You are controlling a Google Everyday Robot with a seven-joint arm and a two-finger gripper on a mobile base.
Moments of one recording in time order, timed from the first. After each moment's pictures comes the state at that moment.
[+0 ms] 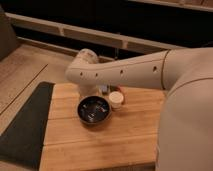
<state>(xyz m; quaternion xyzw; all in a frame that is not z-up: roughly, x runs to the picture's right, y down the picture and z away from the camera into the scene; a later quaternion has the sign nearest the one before) -0.068 0.057 0.720 -0.17 0.16 0.61 0.76</state>
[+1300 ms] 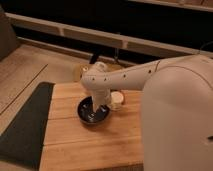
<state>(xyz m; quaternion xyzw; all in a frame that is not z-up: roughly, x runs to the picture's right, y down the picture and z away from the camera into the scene) -0.005 0.111 0.784 -0.19 0.27 0.65 0.69</state>
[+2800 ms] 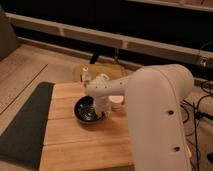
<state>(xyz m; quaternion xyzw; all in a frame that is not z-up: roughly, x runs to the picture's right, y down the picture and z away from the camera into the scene) -0.014 0.160 0.868 -0.22 0.28 0.67 0.65</state>
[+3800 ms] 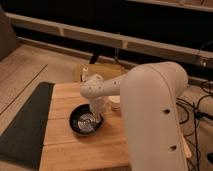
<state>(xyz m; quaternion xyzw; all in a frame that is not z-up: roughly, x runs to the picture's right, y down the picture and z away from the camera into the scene) -0.005 0.175 0.850 -0.22 0.33 0.62 0.68</state>
